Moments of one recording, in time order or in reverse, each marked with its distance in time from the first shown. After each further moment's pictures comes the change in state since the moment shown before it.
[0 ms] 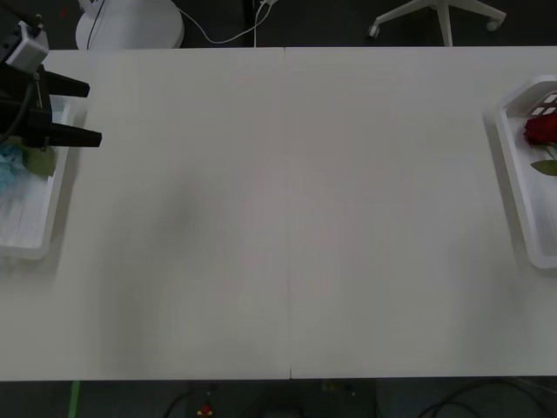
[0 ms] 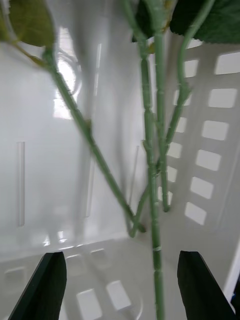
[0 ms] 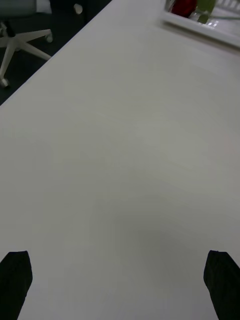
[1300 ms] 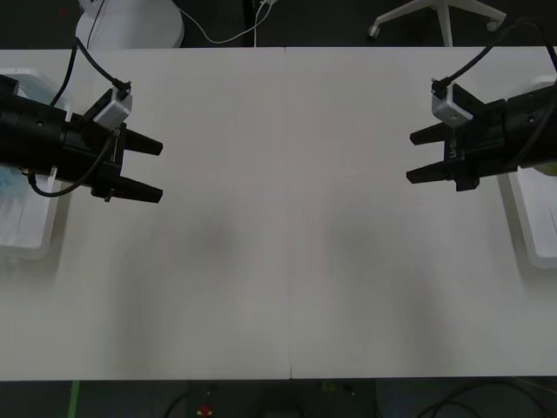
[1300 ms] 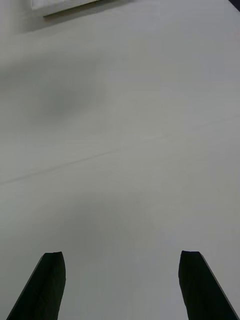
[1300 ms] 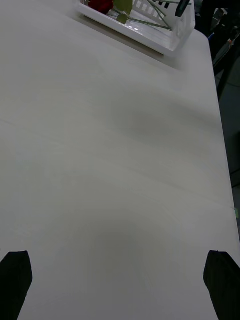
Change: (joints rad) right arm -0.146 -0.073 0.397 -0.413 -1.275 0.018 0.777; left arm 0.006 0.066 -0.428 -0.020 0.288 -0.138 0.000
